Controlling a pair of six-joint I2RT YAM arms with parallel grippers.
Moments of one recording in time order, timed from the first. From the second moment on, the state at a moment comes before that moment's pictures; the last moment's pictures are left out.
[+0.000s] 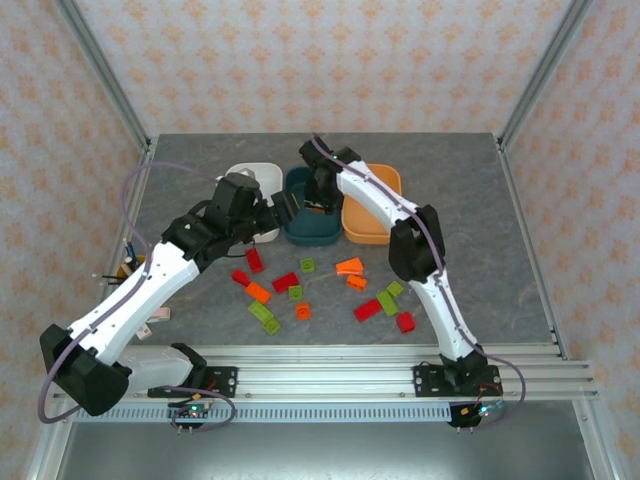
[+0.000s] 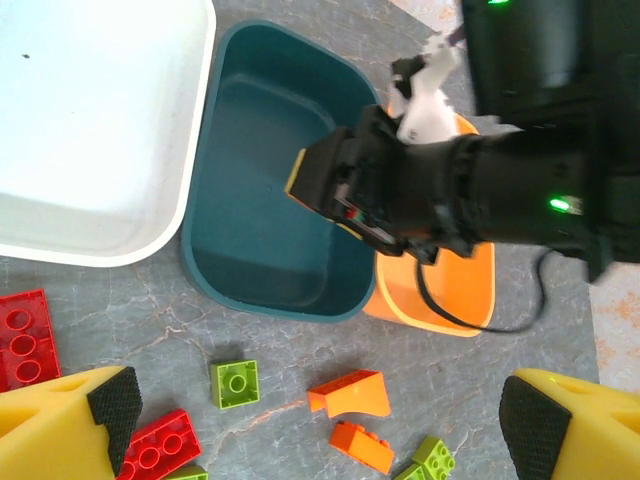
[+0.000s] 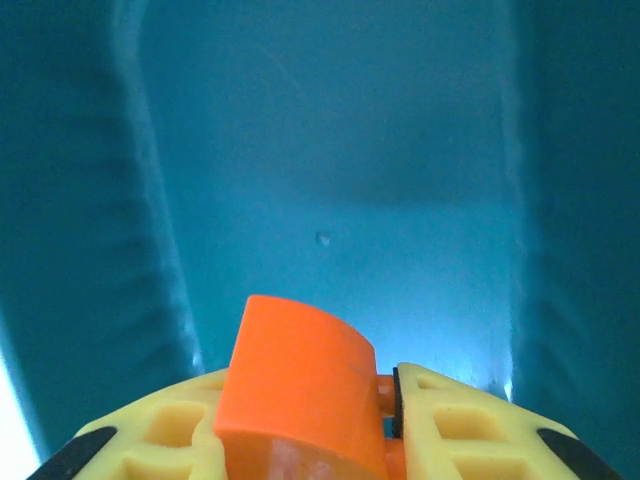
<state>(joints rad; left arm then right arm) -0.52 1.20 1.18 -0.68 -0.10 -0.86 0.61 2.45 2.34 -1.13 -0.05 0.77</state>
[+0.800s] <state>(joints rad) -0.51 1.06 1.10 -0.87 -0.15 -0.89 0.63 2.35 2.43 -1.15 -0.03 0.77</state>
